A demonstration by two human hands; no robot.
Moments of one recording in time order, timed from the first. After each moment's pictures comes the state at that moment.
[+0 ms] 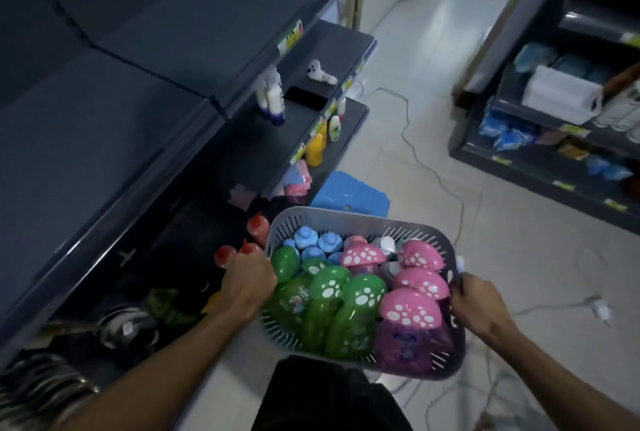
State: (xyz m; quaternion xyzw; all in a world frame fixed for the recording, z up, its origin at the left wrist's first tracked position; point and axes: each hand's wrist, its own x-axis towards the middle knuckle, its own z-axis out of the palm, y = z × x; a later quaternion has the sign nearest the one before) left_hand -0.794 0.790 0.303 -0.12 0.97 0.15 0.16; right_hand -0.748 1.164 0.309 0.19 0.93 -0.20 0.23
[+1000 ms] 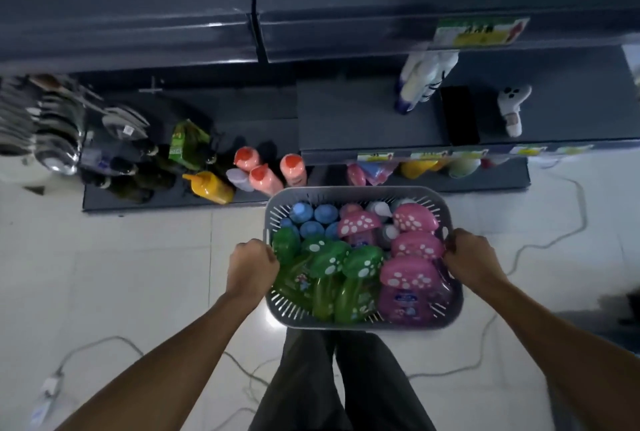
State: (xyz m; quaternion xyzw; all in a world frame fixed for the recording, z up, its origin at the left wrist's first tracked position) left_hand -0.907 0.953 0.195 -0.61 0.73 0.28 0.13; right_hand -1.233 1.138 0.196 -0.29 0.90 -0.01 0.32
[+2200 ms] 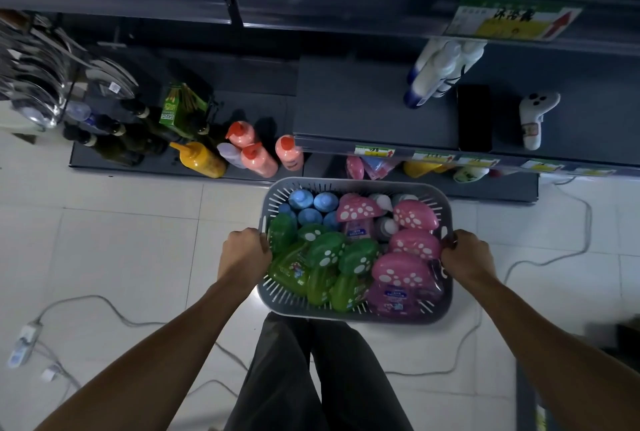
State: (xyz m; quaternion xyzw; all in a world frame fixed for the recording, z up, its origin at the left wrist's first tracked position) left_hand -0.937 0.967 0.149 -0.66 0.69 0.27 0.12; right_hand -1.279 1.125 0.160 -0.24 0.90 -0.03 0.36
